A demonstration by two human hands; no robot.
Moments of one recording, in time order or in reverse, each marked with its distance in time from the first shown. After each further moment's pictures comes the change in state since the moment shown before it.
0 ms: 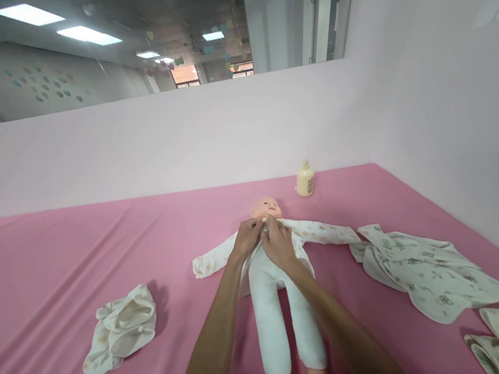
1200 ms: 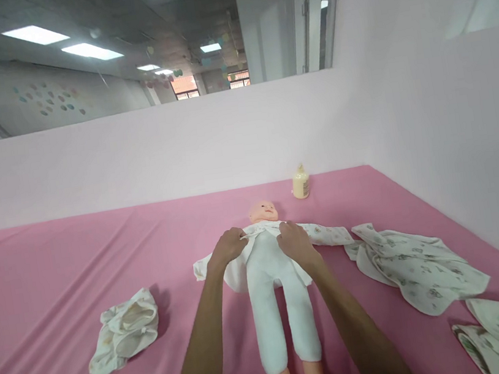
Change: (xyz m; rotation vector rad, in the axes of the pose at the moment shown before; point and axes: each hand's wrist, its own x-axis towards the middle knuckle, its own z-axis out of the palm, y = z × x) left_hand -0.039 0.063 -0.039 0.668 -0.039 -0.192; right_hand -0.001 0.014 -0.062 -0.386 -0.211 0.039
